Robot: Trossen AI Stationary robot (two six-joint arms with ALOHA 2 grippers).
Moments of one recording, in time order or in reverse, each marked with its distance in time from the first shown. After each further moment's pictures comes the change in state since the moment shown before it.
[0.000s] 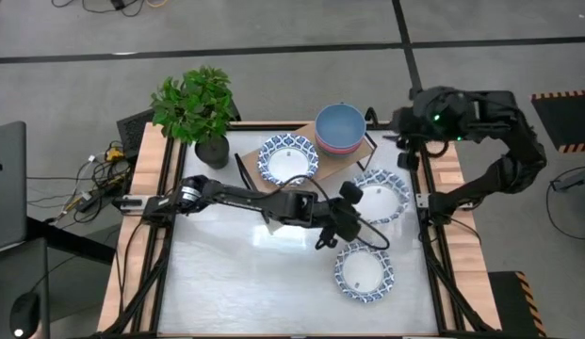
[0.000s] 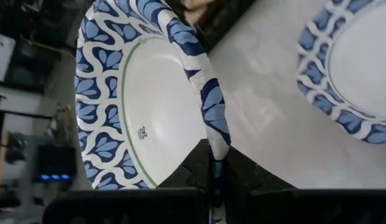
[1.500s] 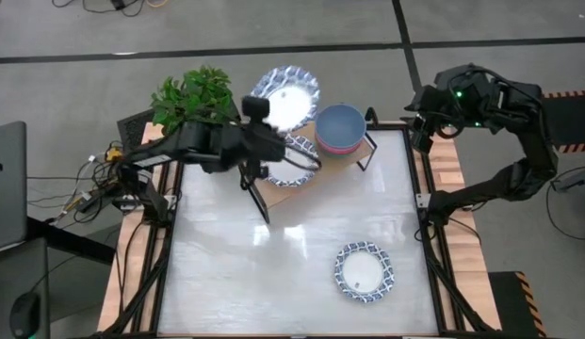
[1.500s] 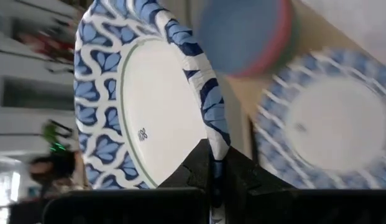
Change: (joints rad) left arm 0.108 -0.456 0.222 -0.832 -0.448 -0.165; right arm -0.259 -0.074 0.000 0.009 -0.064 -0.021
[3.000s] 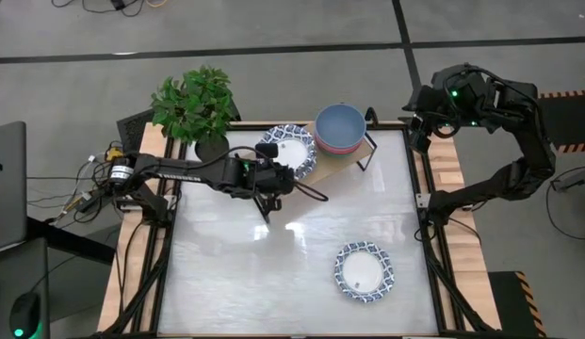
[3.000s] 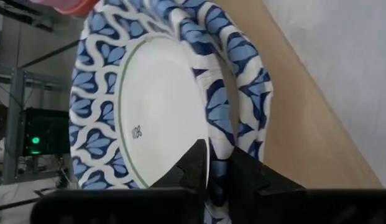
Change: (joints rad) left arm 0.012 -0.116 -0.796 0.434 0.171 -0.397; right arm 0.000 0.013 0.000 0.003 -0.001 -0.007
